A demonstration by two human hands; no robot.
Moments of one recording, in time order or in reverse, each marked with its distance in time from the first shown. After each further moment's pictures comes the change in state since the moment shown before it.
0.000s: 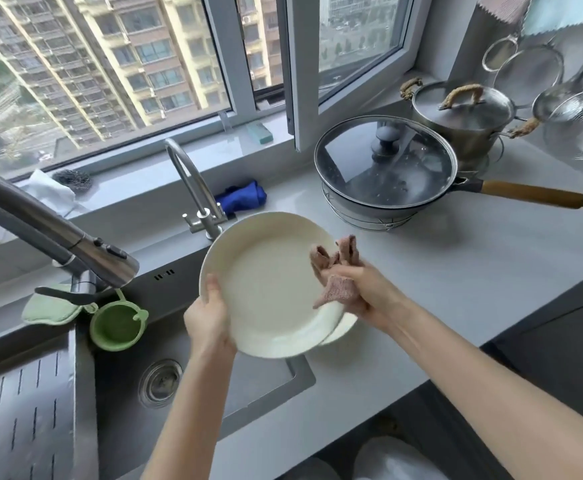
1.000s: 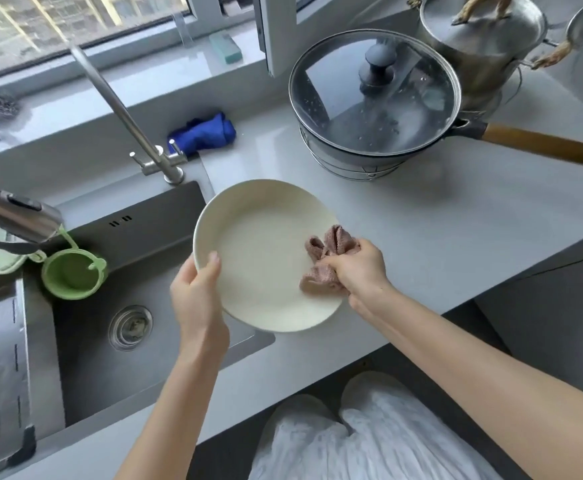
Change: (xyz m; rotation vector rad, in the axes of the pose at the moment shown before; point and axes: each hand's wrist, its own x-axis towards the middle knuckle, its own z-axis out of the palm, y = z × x) left_hand -0.037 -0.032 0.033 -0.090 -0.185 0.046; right_hand 0.004 0.014 -0.064 -0.402 0.649 0.007
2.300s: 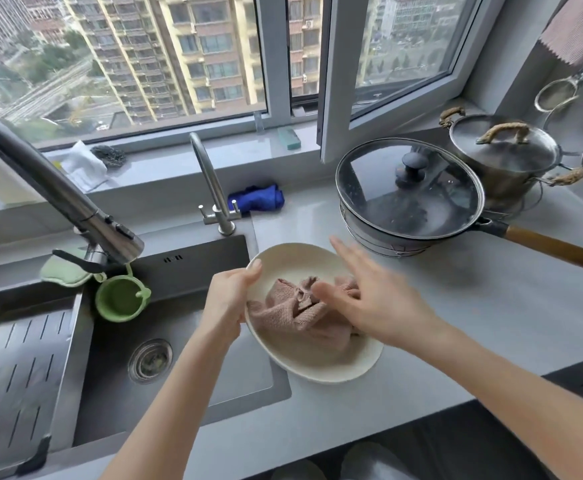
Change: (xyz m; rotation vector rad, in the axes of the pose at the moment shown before) left_hand 0.039 0.042 -0.004 0.051 -0.137 -0.108; right_hand -0.072 -0.090 0.001 -1.319 -0.351 -0.786
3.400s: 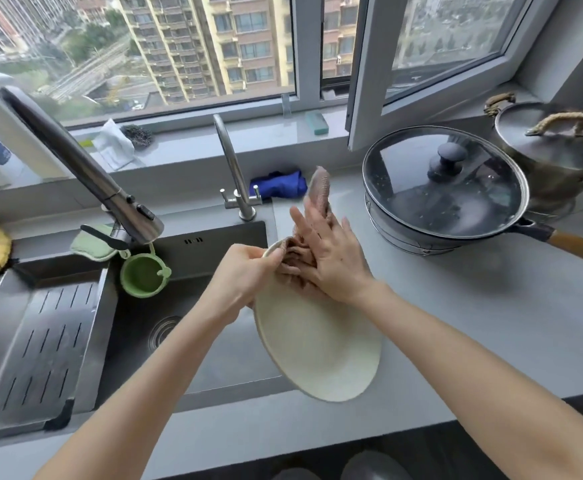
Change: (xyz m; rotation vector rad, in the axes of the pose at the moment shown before) left_hand -0.020 0.024 -0.002 0.448 -0.048 0.205; right_hand 0.115 0.010 0.071 -0.067 0.267 -0.443
